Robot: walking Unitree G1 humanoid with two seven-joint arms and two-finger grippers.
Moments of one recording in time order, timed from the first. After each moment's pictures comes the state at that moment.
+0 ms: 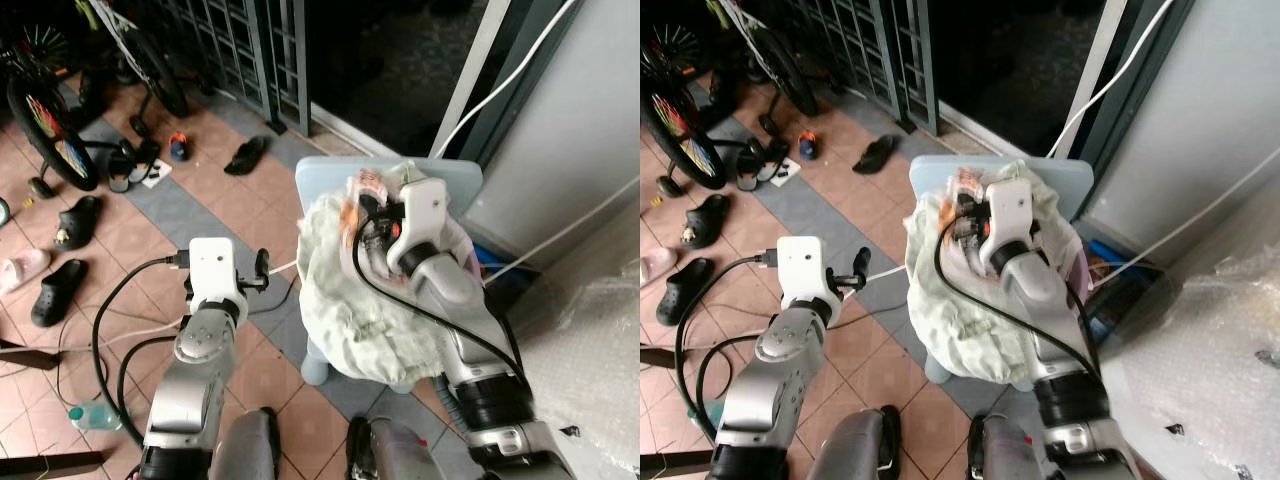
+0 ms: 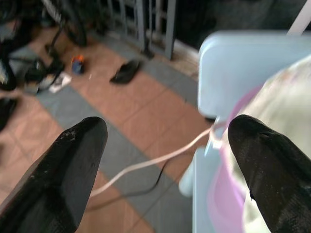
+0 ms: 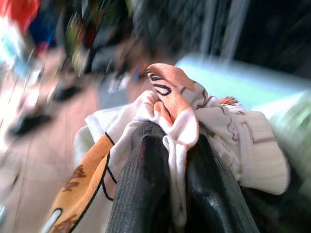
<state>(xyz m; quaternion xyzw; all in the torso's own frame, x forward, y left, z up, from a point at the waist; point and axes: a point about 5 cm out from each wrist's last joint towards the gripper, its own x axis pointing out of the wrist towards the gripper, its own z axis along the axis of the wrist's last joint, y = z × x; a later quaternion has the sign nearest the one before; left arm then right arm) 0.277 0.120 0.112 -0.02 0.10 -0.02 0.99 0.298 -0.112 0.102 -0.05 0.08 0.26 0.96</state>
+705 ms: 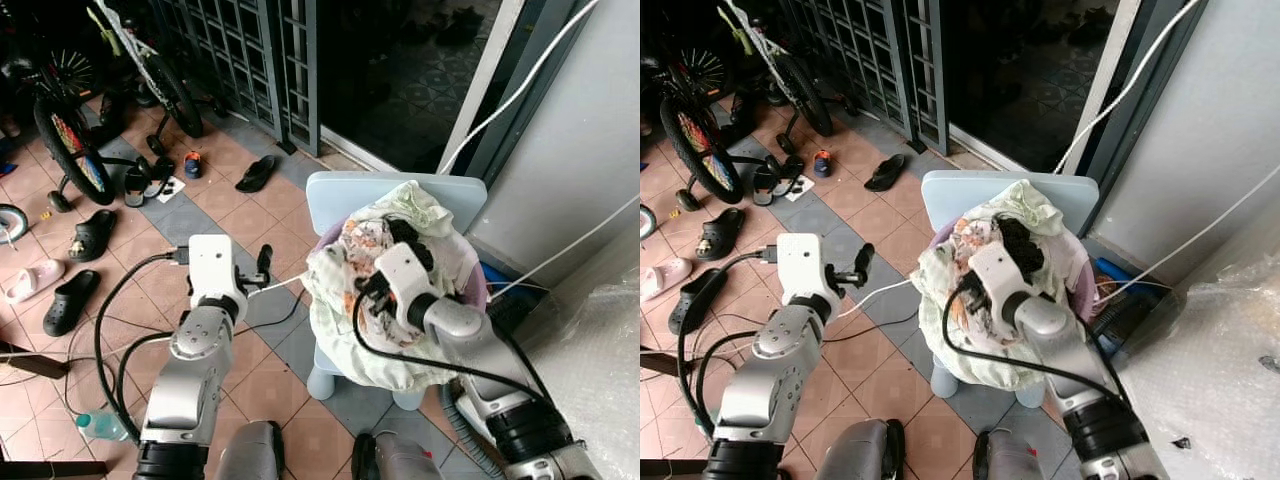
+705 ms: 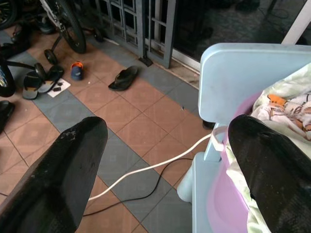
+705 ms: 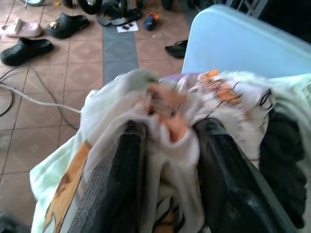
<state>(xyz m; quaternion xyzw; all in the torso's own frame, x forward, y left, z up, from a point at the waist) 0.273 0.127 0.102 -0.03 0.11 -0.03 0.99 0.296 -0.124 0.091 -0.16 0.15 0.28 0.94</state>
